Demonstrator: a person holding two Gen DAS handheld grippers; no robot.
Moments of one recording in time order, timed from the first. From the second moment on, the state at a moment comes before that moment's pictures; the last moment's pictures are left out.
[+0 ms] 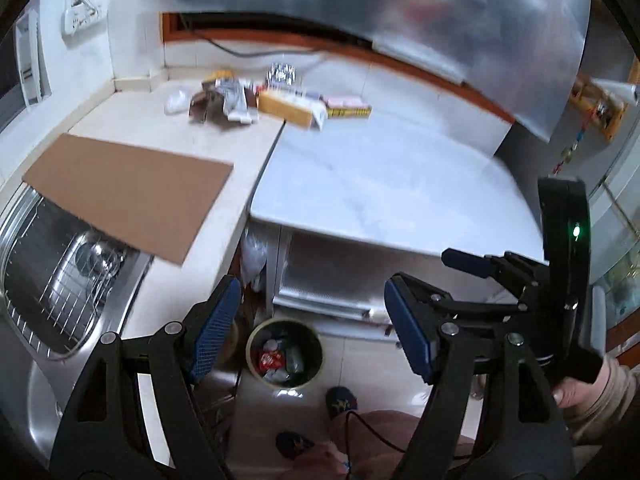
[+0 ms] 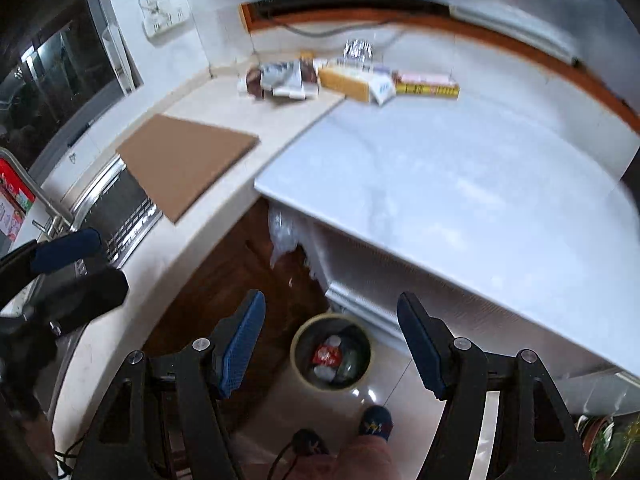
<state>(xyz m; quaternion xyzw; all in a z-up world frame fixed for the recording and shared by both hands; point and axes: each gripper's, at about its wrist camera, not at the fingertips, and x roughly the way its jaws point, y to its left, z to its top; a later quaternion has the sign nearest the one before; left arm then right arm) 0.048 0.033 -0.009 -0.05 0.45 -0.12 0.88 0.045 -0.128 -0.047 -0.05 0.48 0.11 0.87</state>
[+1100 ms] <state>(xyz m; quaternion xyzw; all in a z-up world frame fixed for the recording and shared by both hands) 0.370 -0.060 -0.021 -0.10 0.46 0.02 0.88 0.416 -0.203 -0.037 -0.23 0.43 0.25 0.84</state>
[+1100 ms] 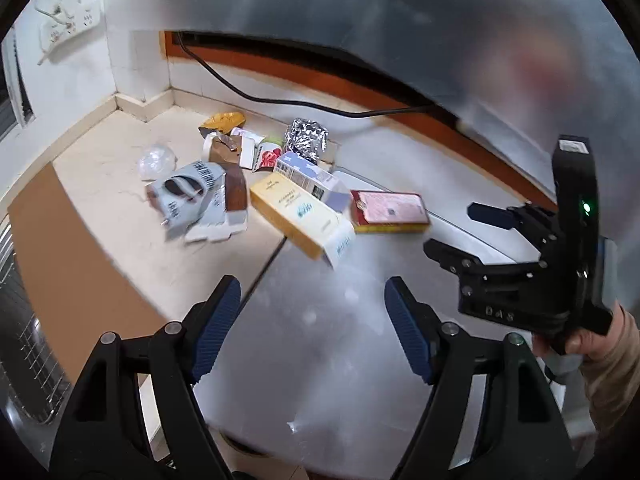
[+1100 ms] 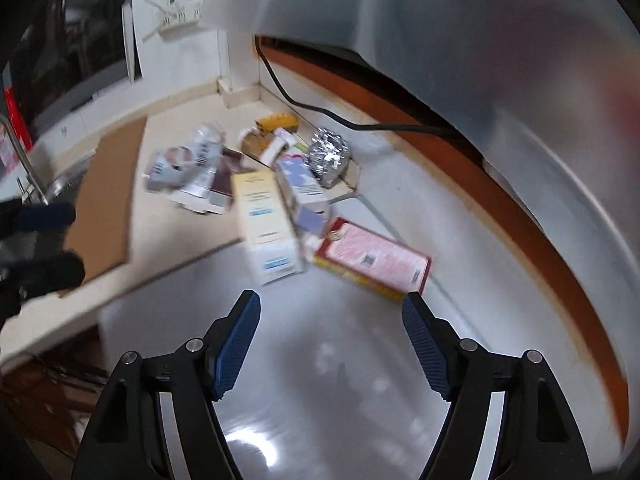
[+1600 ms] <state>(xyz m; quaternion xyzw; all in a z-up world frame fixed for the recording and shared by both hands) 0.516 -0.051 -0.130 -0.17 0.53 0.13 0.82 0.495 -0.192 -0.100 -0.21 0.45 0.28 0.82</state>
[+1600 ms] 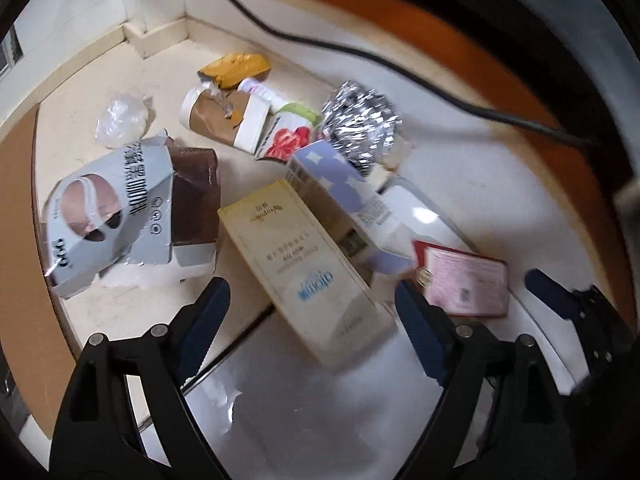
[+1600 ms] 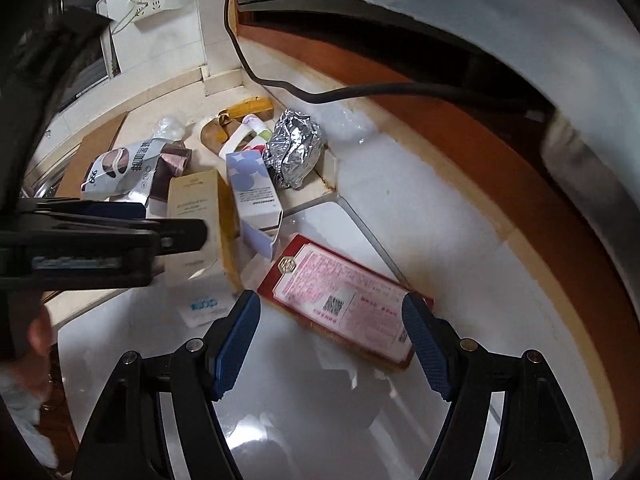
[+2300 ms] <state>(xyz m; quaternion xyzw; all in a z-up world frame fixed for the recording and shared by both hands) 0.483 -0.031 -0.170 -0.17 0.56 0.13 0.80 0.547 -0.154 -0.154 -0.25 0.50 0.39 0.73</state>
